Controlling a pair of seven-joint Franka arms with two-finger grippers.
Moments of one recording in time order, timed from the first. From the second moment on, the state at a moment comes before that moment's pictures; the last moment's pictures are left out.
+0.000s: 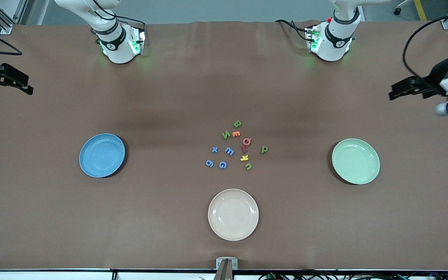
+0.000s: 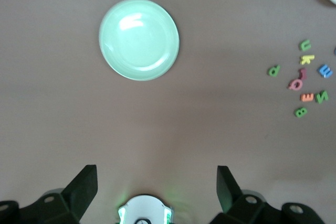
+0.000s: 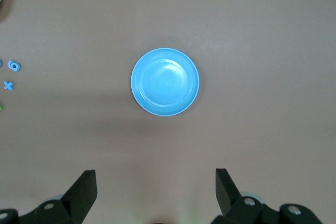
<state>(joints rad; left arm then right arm) 0.00 0.08 -0.09 -1.51 -0.06 1.39 -0.13 0.00 -0.07 -0.05 -1.59 0.02 1.49 -0.09</state>
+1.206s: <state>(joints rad) -0.34 0.40 -0.20 -1.85 -0.03 2.20 -0.76 0.18 0.19 -0.03 -1.62 -0.01 1.72 0.22</state>
